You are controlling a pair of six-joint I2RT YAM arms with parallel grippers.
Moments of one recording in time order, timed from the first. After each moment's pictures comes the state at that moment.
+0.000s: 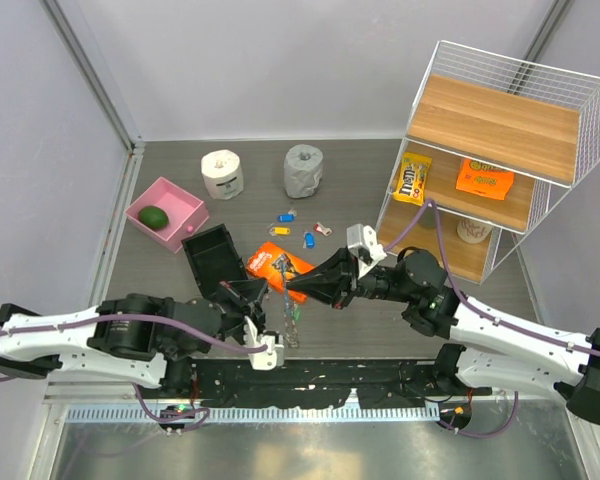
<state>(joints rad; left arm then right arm) -1.60 0.77 1.08 -0.79 -0.57 0.90 1.02 0.94 0.68 0.52 -0.48 0.21</state>
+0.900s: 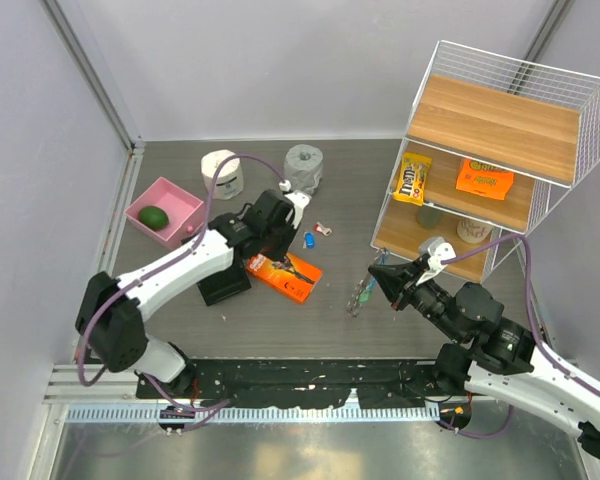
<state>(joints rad) -0.79 1.45 1.18 -0.62 -0.11 -0.11 1.02 0.36 0.55 -0.18 0.29 0.18</state>
